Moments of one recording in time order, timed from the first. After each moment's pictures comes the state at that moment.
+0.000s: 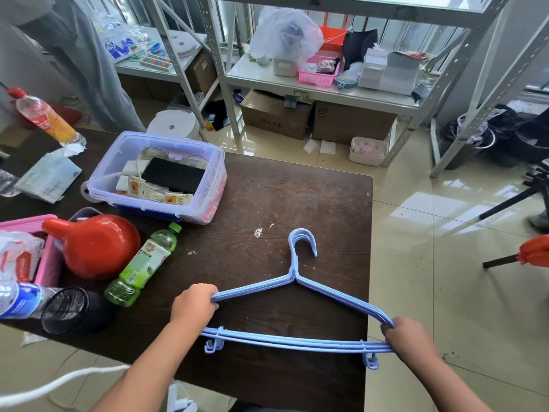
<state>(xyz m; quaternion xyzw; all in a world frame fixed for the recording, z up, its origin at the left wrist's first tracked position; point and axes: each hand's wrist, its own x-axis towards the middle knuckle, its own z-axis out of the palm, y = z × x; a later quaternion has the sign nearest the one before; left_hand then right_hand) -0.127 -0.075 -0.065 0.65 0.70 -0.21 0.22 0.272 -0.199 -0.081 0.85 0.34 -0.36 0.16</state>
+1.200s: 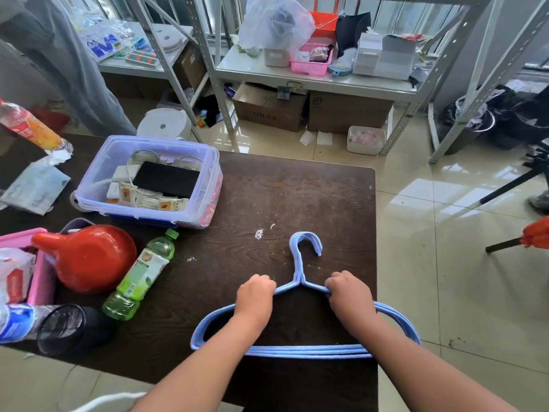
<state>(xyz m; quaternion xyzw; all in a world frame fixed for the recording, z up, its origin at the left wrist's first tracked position) -0.030 -0.069 -0.084 0.80 0.55 -0.18 0.17 0.176 -0.115 -0.082 0.73 0.62 -0.26 0.13</state>
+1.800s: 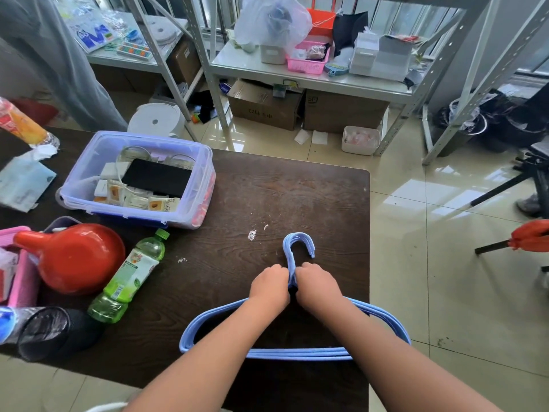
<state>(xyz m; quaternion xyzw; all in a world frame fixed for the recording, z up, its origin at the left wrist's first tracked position) 0.021 -0.048 -0.071 0.76 0.56 -0.15 0.29 0.136 -0.074 -0.053 0.68 0.64 -0.33 0.15</state>
